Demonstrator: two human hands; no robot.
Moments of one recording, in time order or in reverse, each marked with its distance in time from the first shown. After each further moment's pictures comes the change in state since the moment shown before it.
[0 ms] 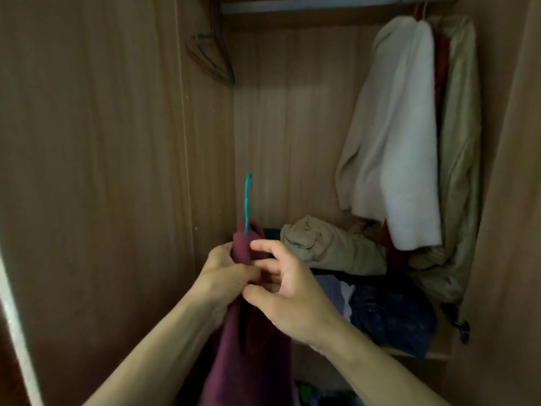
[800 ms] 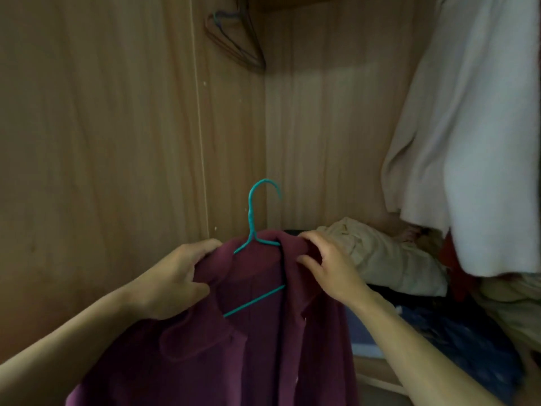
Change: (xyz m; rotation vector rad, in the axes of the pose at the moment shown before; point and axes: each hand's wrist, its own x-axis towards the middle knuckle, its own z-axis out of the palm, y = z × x) left_hand 0.057 -0.004 -0.076 0.852 -0.170 0.307; right_hand 0.158 0.155 -0.080 -0.458 0.098 -0.408
